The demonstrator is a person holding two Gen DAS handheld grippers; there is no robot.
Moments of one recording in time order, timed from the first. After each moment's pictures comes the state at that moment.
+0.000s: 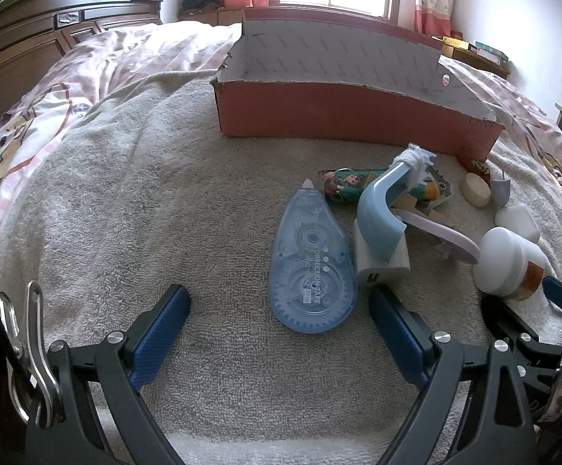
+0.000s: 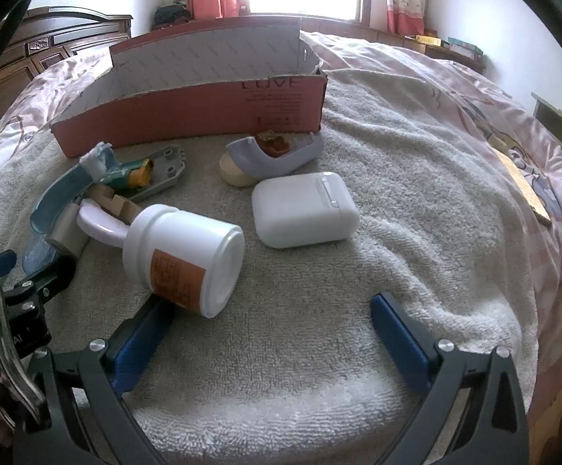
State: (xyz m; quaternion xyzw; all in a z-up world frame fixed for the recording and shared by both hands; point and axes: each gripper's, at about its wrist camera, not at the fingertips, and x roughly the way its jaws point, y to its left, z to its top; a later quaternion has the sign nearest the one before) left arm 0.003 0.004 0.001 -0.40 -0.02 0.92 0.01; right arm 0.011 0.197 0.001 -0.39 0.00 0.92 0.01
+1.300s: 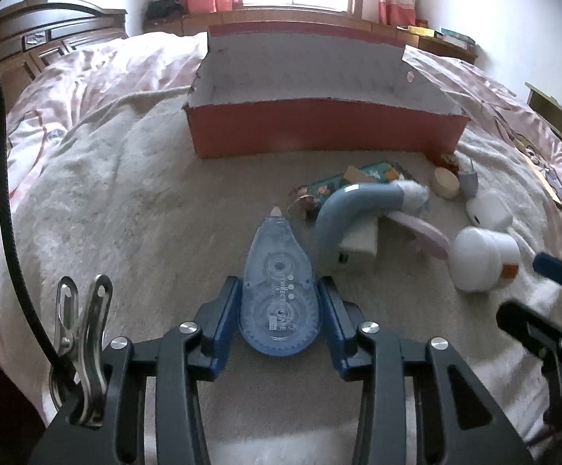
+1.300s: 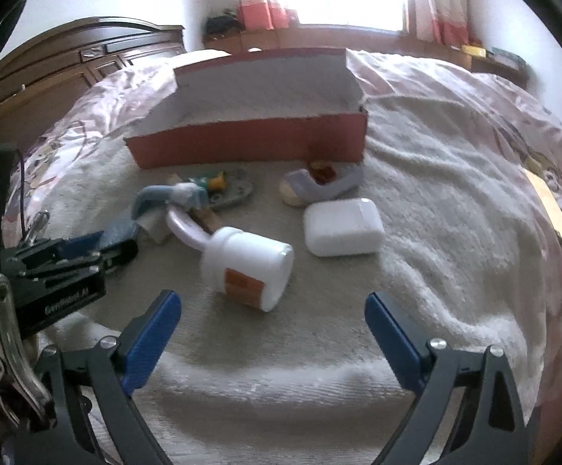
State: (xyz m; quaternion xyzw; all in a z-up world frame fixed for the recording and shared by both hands) left arm 0.004 0.000 0.016 -0.40 0.01 0.91 0.07; right arm 0.039 0.198 0.032 -0.37 0.01 0.92 -0.10
